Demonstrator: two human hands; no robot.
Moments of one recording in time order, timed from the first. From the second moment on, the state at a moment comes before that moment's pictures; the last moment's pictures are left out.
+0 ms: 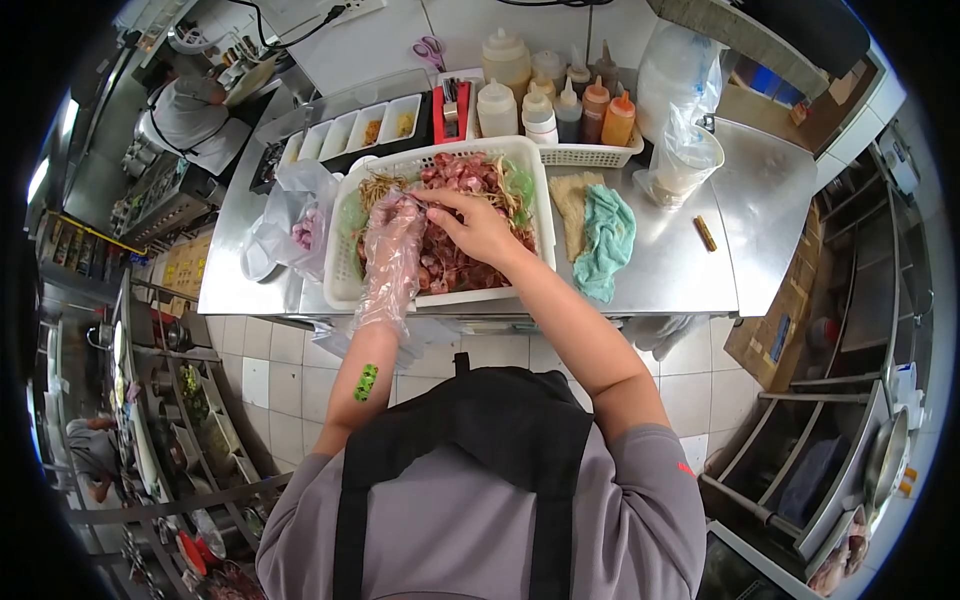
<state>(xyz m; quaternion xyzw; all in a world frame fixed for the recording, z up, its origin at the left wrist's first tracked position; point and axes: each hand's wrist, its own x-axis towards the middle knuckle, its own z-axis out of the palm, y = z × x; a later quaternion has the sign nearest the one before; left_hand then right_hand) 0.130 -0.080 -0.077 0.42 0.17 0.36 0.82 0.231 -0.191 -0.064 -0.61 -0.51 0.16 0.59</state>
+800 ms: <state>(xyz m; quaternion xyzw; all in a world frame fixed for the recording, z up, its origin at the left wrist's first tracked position) 0.128 -0.076 -0.074 0.42 0.14 0.30 0.84 0.243 -0.189 -0.074 -0.57 -0.40 0.23 0.68</state>
